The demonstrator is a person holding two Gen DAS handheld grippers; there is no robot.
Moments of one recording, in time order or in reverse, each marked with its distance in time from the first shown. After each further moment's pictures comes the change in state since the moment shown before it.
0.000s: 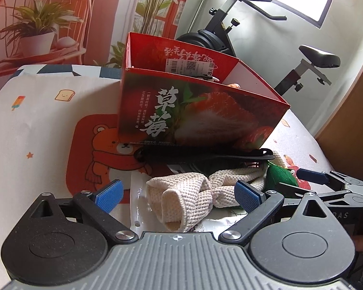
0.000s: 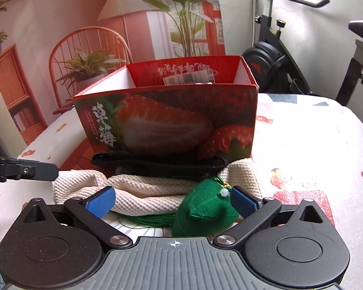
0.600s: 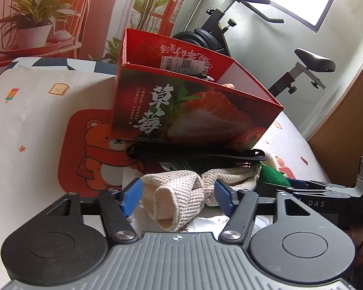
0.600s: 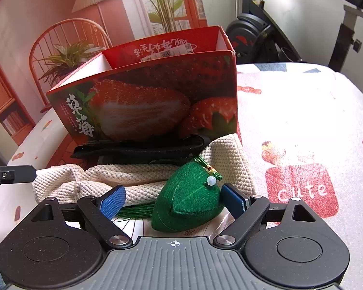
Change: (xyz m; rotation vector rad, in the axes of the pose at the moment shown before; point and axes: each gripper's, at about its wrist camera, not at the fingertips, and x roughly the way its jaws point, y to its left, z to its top) left arm 0.002 0.001 0.000 -0.030 0.009 -0.052; right arm 0.022 -0.028 -0.001 0.117 0.102 -0.006
